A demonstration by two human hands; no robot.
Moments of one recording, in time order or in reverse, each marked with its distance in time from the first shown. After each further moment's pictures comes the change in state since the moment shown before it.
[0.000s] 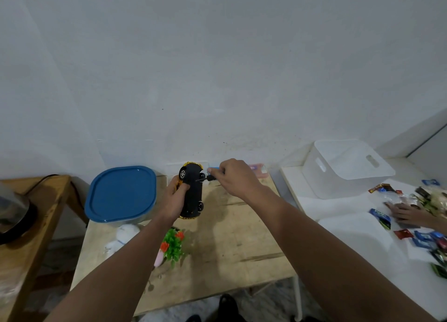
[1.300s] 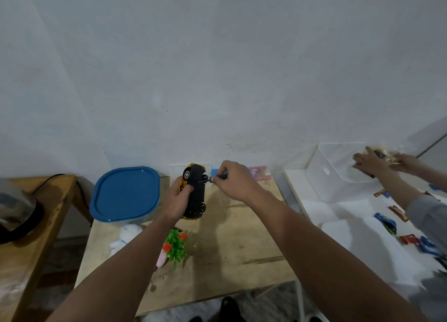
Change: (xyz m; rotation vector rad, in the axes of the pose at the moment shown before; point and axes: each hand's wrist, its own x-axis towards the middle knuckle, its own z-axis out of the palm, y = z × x) left_hand 0.002 0.001 -0.002 0.080 0.000 -0.013; right_hand 0.000 0.005 0.007 0.092 -0.021 -0.001
